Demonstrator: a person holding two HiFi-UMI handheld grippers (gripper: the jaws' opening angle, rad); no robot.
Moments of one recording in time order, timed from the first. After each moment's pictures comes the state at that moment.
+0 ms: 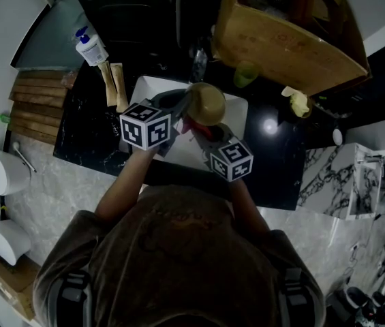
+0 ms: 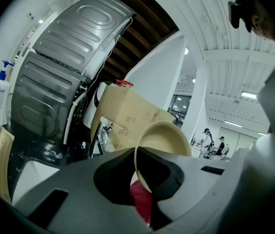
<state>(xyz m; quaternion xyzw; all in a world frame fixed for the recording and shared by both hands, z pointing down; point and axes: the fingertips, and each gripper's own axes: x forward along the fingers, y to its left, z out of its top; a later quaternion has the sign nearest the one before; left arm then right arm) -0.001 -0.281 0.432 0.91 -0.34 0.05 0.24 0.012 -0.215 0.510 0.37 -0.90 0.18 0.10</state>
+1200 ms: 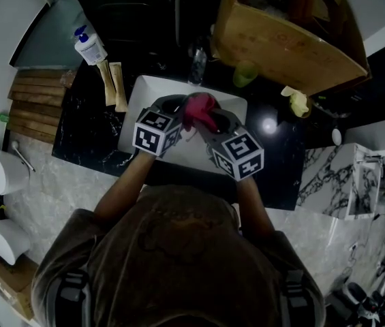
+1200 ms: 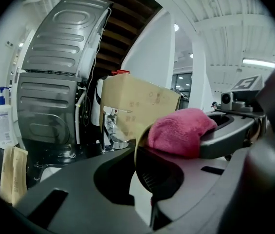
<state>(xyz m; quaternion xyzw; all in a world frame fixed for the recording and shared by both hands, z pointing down) 0.000 -0.277 0.476 0.90 -0.37 0.16 0.15 0.011 -0.223 0.441 0.36 -0.91 0.12 0.17</state>
